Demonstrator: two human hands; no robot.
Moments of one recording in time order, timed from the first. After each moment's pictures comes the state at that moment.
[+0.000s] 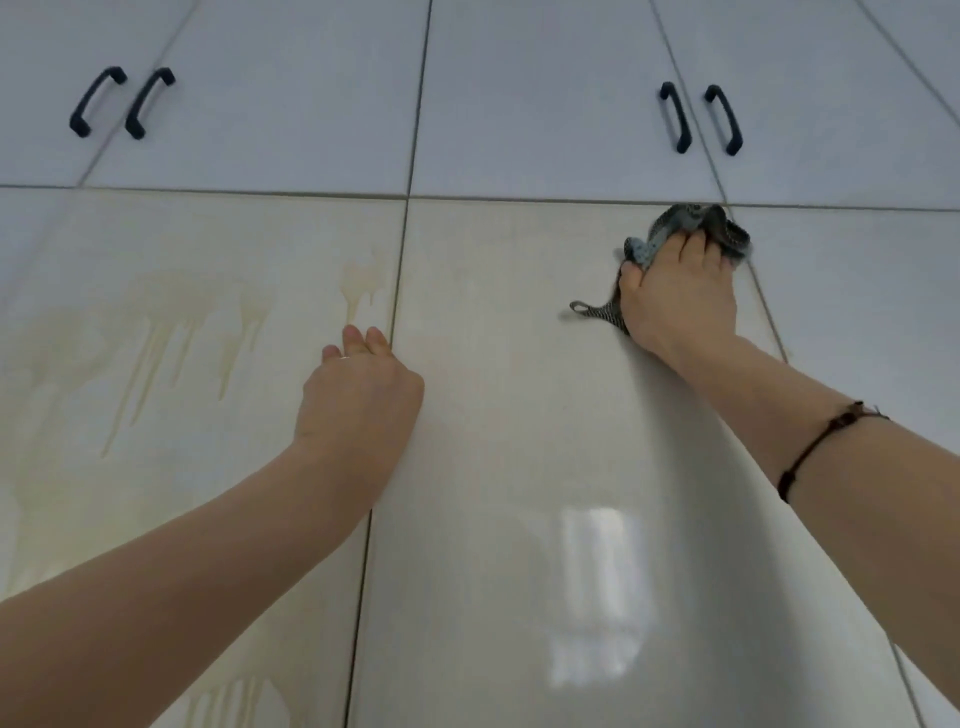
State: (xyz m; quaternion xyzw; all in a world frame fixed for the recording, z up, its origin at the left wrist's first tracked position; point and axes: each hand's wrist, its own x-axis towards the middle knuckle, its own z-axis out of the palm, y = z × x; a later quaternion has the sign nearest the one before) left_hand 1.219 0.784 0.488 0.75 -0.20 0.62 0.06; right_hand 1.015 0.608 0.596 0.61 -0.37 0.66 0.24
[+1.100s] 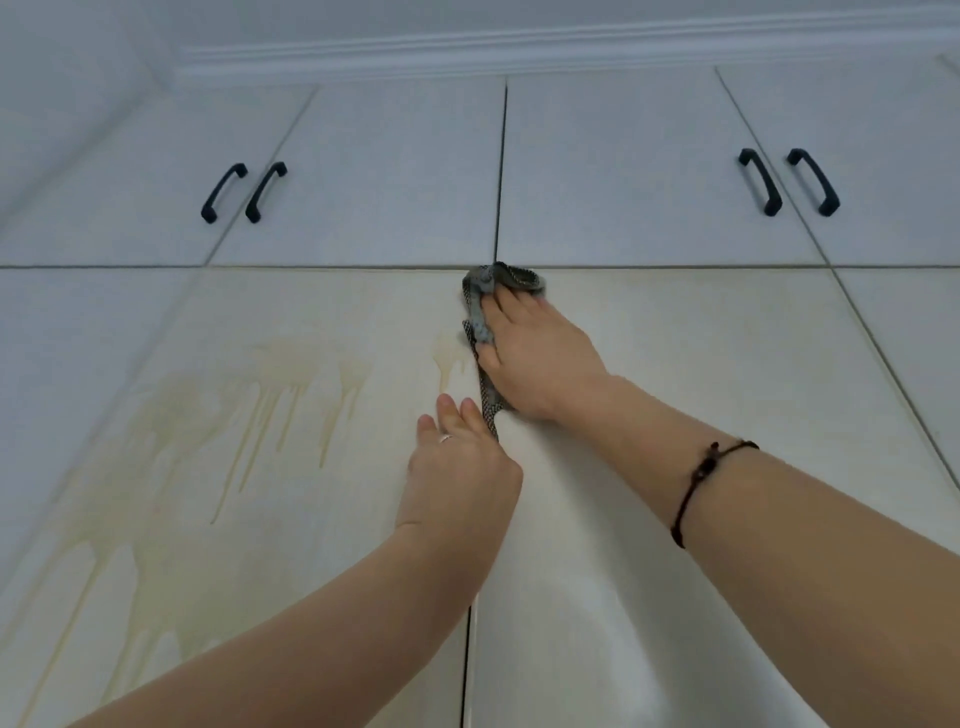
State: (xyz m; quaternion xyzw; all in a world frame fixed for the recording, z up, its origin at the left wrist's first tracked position) left_hand 1.231 0.780 0.486 0.70 -0.25 0.67 0.06; right_hand 1.161 0.711 0.614 0.71 -0.12 0.55 0.42
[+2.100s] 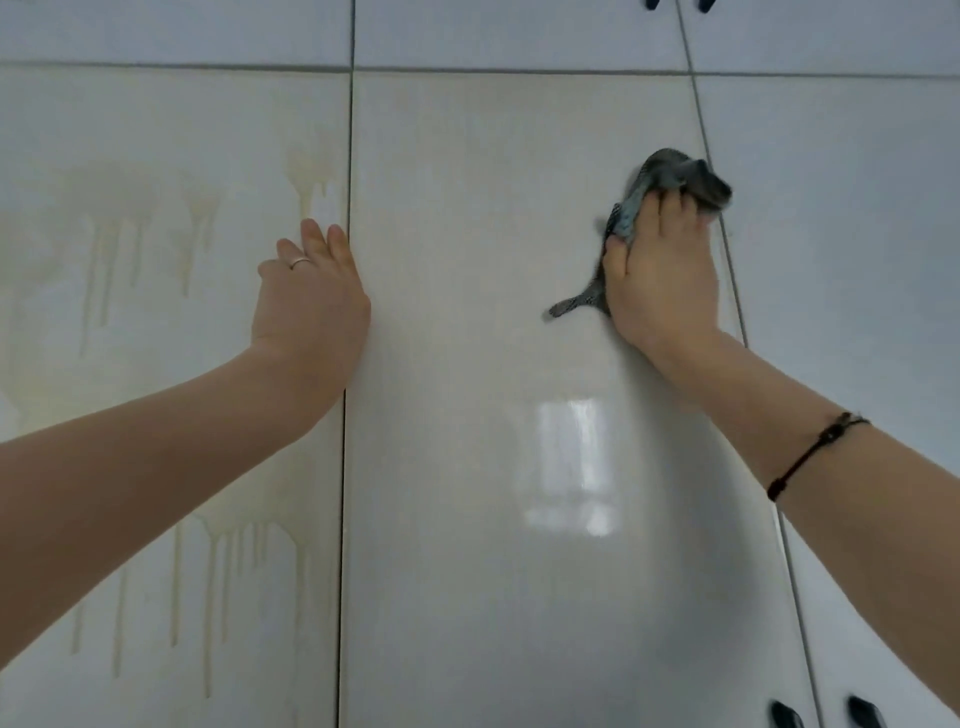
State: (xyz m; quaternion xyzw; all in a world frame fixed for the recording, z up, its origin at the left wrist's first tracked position) left_hand 1.215 0.797 0.464 0.73 -0.21 0.65 -0.05; right_hand 0.994 0.605 0.492 0.61 -0.30 0.67 0.28
